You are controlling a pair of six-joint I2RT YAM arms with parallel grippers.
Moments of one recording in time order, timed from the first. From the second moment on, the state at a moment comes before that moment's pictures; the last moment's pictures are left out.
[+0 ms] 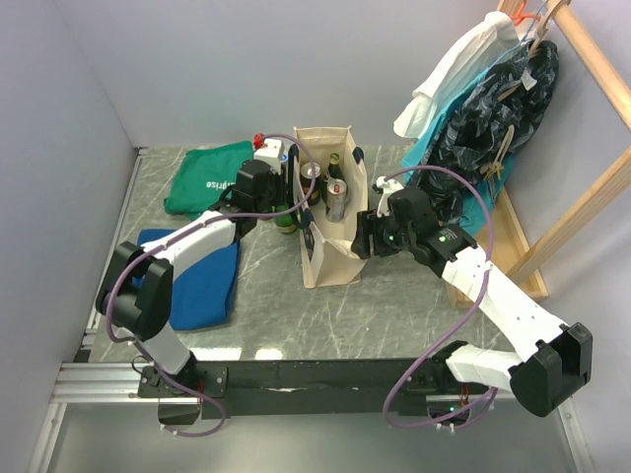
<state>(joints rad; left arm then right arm) -0.50 1.64 1.15 0.13 -0.17 -0.19 0.51 1.17 1.02 -0.59 -0.11 0.28</state>
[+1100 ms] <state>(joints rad) -0.50 1.70 1.21 0.14 -0.17 -0.16 0.51 1.17 1.02 -0.59 -0.11 0.27</state>
